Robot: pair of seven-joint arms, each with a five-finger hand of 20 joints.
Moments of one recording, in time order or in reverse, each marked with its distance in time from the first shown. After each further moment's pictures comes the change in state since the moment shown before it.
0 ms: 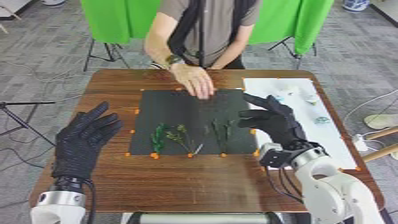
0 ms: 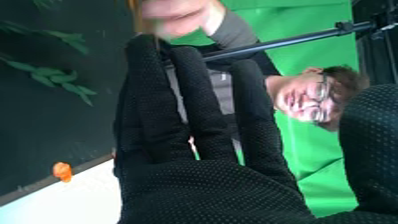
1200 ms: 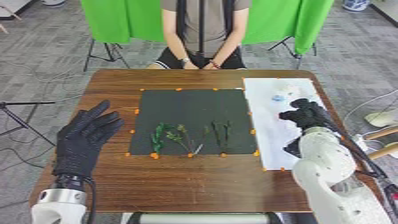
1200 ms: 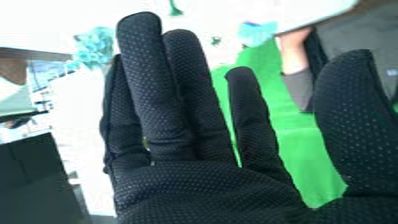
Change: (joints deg) left arm -0.8 0.3 0.1 -0.1 0.1 0.4 -0.8; right arm 13.9 16.1 -13.7 8.8 -73.8 1.6 24.2
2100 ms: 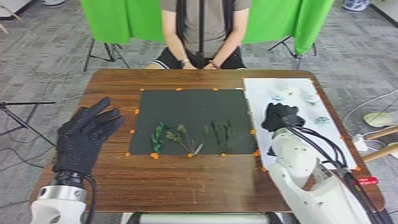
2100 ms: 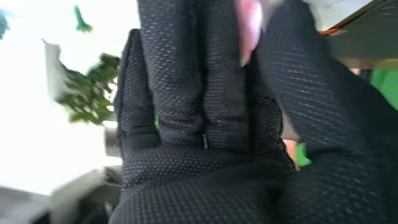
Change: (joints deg) left arm -1.2 -0.5 -0.5 0.1 0.1 -1.3 -1.4; right arm 6.8 1.3 -12.9 7.4 -12.8 -6.1 -5.5
